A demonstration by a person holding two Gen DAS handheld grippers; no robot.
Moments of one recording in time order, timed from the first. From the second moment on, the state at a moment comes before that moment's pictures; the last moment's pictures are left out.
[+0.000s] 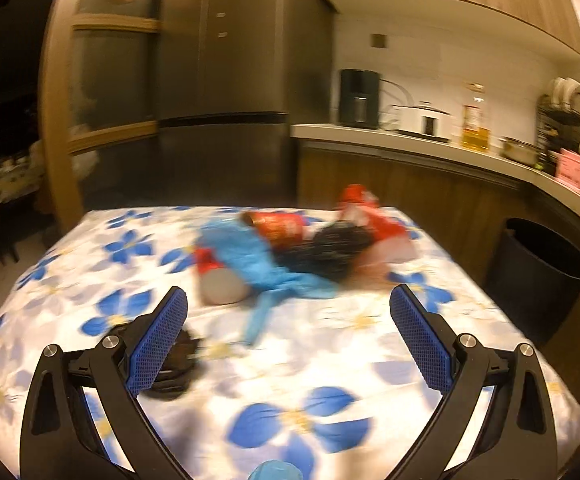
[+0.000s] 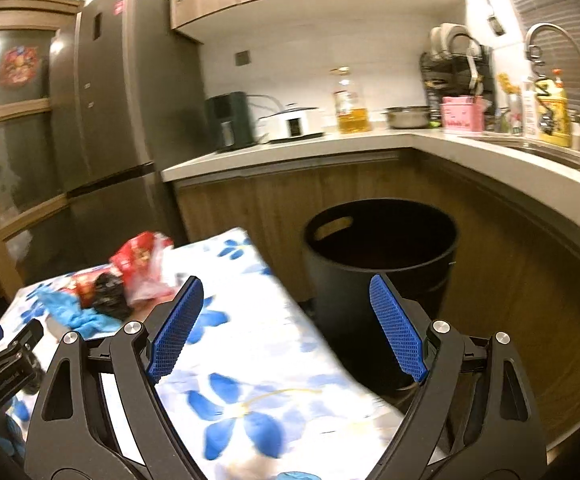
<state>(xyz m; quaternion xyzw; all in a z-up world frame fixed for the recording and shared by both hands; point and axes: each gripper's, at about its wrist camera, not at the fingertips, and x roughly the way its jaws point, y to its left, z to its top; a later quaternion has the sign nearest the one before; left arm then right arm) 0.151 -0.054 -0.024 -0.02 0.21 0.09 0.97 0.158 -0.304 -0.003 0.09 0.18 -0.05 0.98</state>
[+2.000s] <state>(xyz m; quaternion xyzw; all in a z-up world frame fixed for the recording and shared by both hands) 0.145 0.117 -0.047 -0.13 0.28 0.14 0.94 0.294 -0.002 -0.069 0.05 0.35 0.23 0.91</state>
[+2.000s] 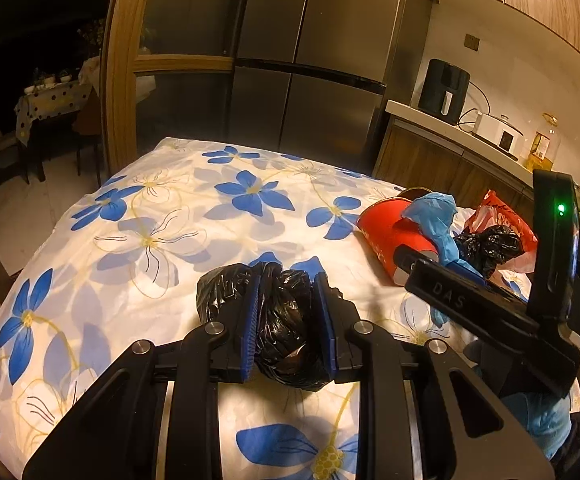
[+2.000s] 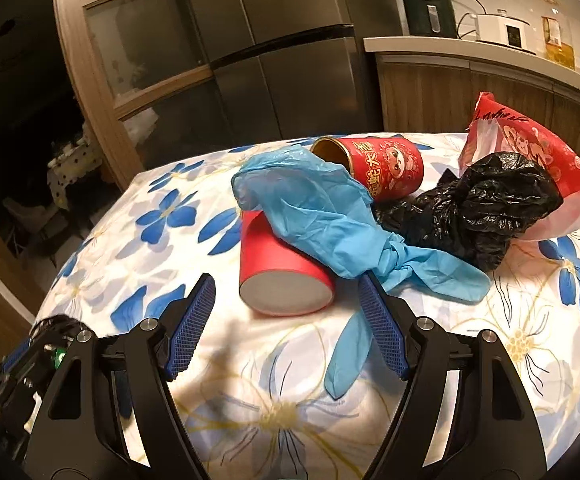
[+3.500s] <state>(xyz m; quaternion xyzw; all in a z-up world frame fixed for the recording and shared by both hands) 0.104 0.102 -0.011 -0.12 0.23 0.17 0.95 0.200 -0.061 -0.020 0.06 0.30 0.33 0.89</state>
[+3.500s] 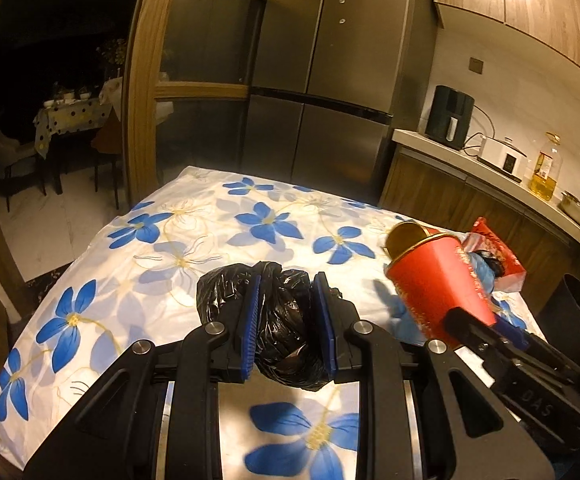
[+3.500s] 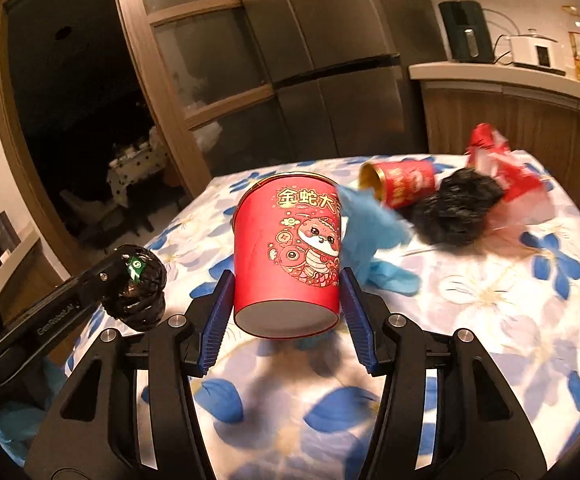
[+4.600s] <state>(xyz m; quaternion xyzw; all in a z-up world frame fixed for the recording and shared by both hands) 0.166 -0.094 0.007 -0.02 0.23 -0.01 0.97 0.189 -0.286 -0.008 0.15 0.23 0.15 0.95</state>
